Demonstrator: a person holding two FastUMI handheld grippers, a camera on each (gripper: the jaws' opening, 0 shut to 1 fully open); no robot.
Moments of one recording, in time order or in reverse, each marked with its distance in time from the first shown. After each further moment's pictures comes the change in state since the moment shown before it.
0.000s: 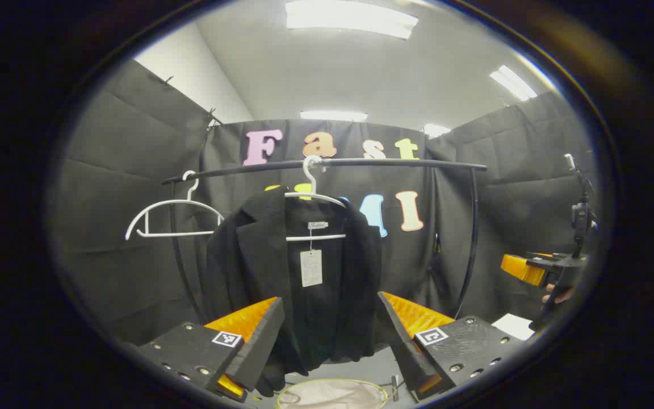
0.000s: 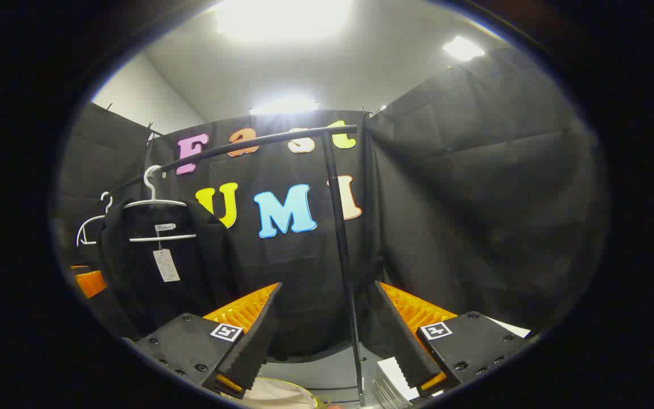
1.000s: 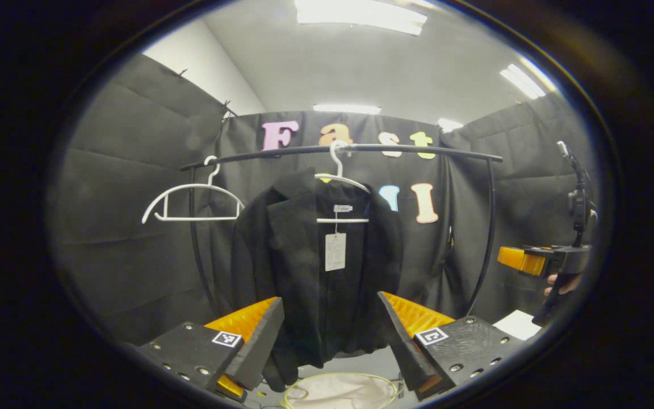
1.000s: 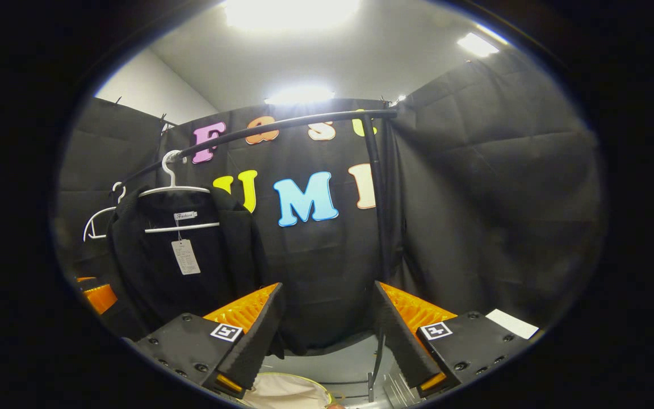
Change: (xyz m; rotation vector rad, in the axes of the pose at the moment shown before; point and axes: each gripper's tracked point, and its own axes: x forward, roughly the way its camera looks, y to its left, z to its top) left arm -0.008 0.048 -0.037 -0.039 0.049 0.094; right arm 0.013 0.059 -0.019 -0.011 0.074 0.096
